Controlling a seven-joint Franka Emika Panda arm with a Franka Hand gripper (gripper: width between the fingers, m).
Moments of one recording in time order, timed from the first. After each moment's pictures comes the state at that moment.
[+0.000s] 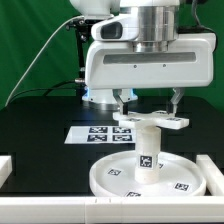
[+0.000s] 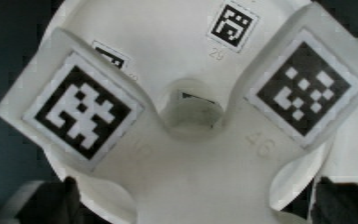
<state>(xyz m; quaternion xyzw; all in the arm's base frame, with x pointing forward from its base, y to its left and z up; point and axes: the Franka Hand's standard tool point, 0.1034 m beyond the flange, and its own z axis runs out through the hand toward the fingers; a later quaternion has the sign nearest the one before) 0.557 0.041 0.121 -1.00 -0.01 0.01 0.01</state>
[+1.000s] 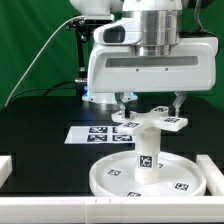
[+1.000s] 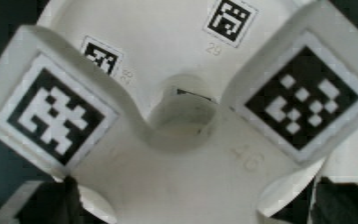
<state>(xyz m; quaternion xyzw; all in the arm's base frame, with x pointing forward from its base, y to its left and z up) 0.562 0.042 0.117 -1.00 0.00 0.01 0.01</state>
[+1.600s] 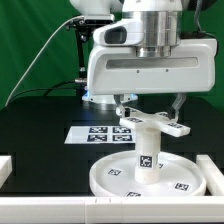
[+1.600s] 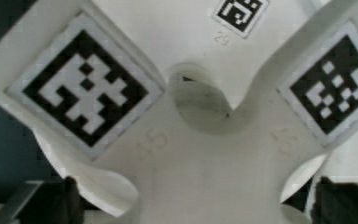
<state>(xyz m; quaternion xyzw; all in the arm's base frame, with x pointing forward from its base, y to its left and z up) 0.565 0.040 0.114 -1.00 -0.04 -0.01 0.00</state>
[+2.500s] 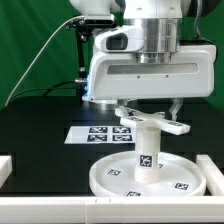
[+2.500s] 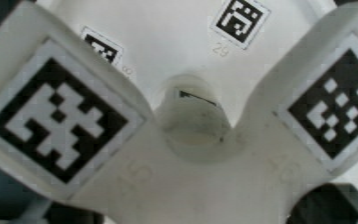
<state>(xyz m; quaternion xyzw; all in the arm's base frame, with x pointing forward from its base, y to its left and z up) 0.559 0.042 0.105 -1.00 -0.04 0.00 0.00</state>
